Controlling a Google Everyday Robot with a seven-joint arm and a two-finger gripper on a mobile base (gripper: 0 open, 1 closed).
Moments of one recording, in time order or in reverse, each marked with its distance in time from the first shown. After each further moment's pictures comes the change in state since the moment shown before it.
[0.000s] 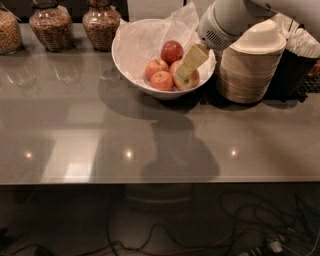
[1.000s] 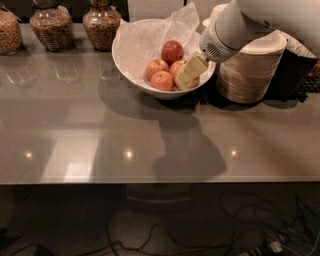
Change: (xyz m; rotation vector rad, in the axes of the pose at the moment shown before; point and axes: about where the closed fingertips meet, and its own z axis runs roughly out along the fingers) arm 0.022 0.010 0.021 -0.027 0.013 0.098
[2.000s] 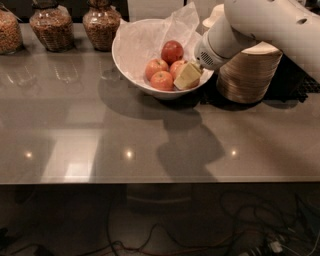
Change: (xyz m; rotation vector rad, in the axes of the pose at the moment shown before) arm 0.010 -0.003 0.038 -0.022 0.013 0.038
